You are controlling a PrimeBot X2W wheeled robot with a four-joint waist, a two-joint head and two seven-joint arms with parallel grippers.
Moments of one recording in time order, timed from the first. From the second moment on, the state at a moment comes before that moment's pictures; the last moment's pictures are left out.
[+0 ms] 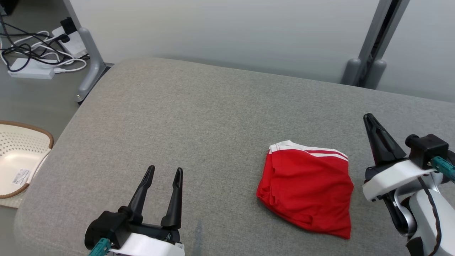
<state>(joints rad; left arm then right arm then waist) 0.01 0.05 -0.25 0.06 -0.34 -0.01 -0.26 -0.41 -0.29 0.32 0.47 0.39 0.13 -0.26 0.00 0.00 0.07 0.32</state>
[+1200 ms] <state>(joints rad) 0.03 0.05 -0.18 0.08 -0.31 -0.01 -0.26 -0.05 -0.06 -0.04 0.18 0.07 0.13 -0.26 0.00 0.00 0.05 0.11</state>
